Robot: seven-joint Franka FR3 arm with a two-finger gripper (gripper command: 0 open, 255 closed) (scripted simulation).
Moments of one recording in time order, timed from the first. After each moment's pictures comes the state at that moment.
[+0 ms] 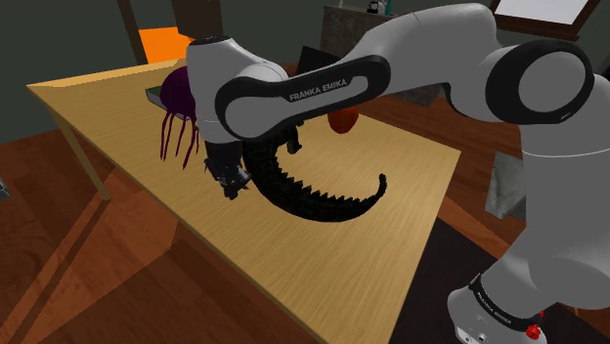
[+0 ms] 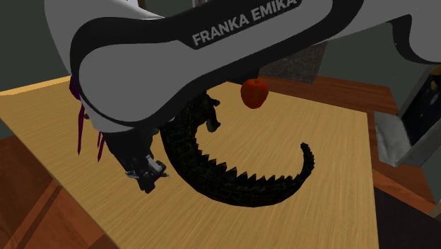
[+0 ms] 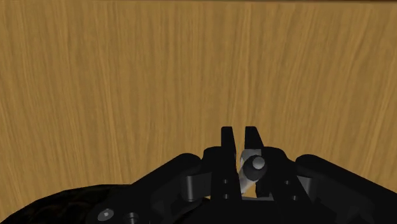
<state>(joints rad) 0.14 0.59 0.67 -1.46 -0.35 1.91 2.07</state>
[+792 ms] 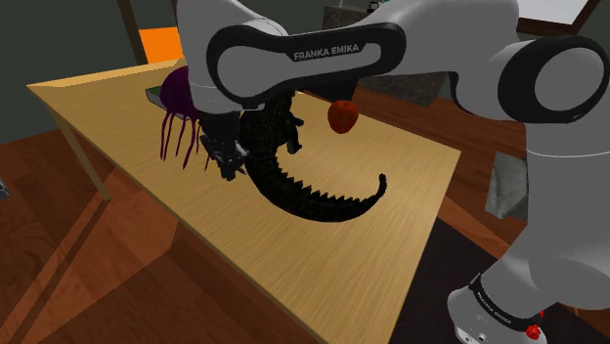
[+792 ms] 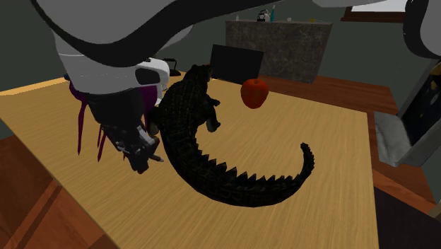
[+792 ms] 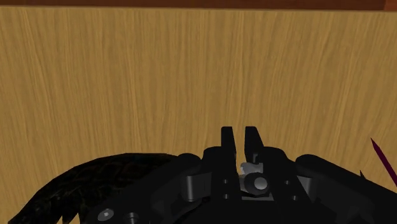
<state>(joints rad) 0.15 0.56 0.68 -1.34 -0.32 1.77 2.06</state>
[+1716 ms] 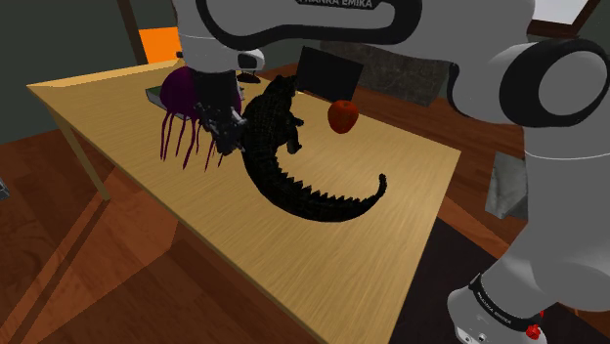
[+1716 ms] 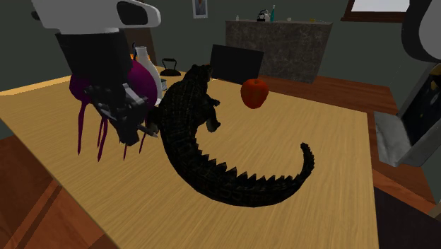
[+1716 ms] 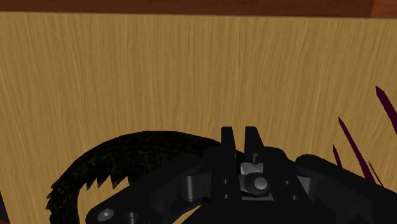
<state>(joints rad) 0.21 0.57 0.69 -1.13 -0.32 1.58 2.04</state>
